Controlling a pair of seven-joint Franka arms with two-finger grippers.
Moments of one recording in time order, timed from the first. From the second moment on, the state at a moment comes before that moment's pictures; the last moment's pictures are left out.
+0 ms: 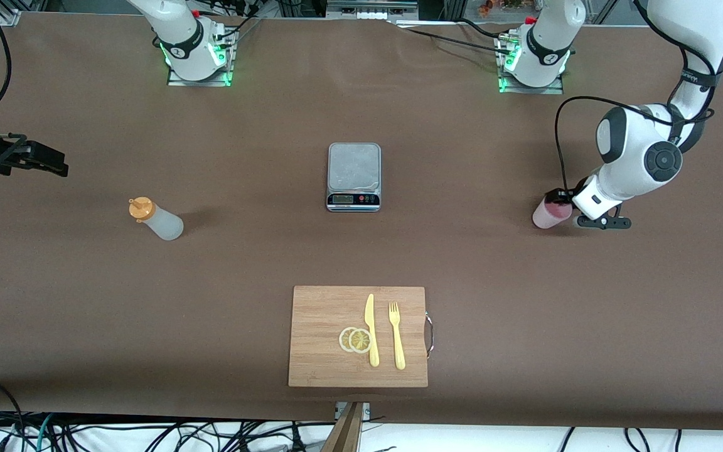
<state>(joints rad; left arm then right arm) 0.04 0.25 0.00 -2.34 -0.03 2.43 0.08 0.01 0.19 -0.01 -1.39 -0.05 1.46 -0.01</state>
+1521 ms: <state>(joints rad) 0.02 0.19 -0.10 -2.28 -0.04 2.38 0.08 0.01 0.19 -0.01 -1.39 -0.05 1.46 -0.01</state>
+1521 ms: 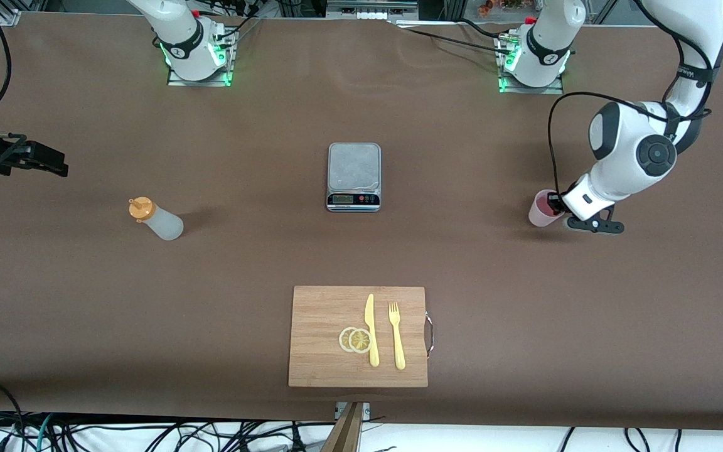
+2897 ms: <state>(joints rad) -0.55 0.41 -0.27 -1.90 -0.22 2.20 -0.78 0.01 0.19 -0.01 -1.39 -0.05 1.46 -0.01</state>
